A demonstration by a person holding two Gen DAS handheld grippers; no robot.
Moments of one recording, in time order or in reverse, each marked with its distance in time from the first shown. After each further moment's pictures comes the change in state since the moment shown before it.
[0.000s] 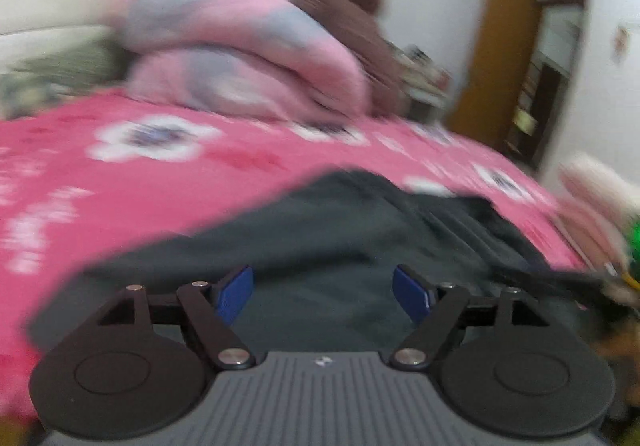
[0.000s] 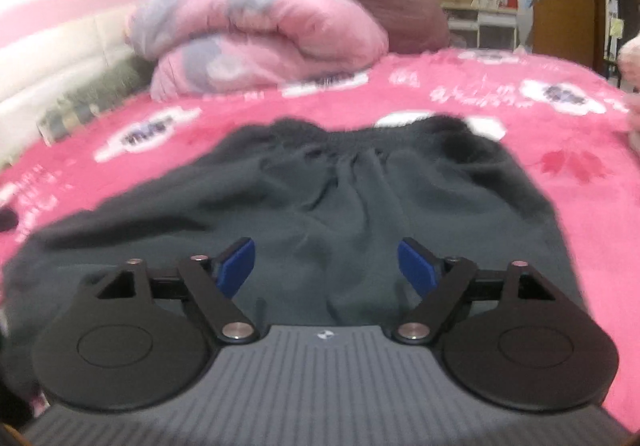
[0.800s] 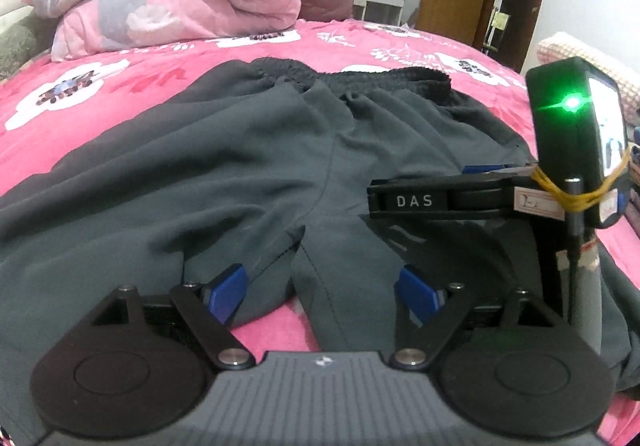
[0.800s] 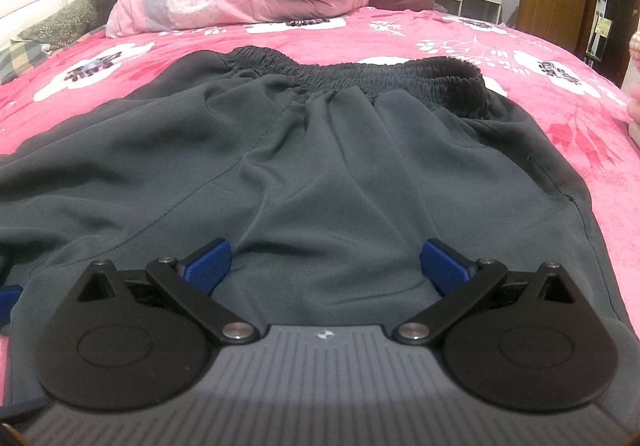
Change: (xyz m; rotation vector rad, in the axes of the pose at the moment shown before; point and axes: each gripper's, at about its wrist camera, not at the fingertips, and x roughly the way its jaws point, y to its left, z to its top) left arm 0.073 -0.080 -0.037 0.114 0.230 0.016; right arm 0.069 0.009 -0.016 -0.065 0.114 -0.146
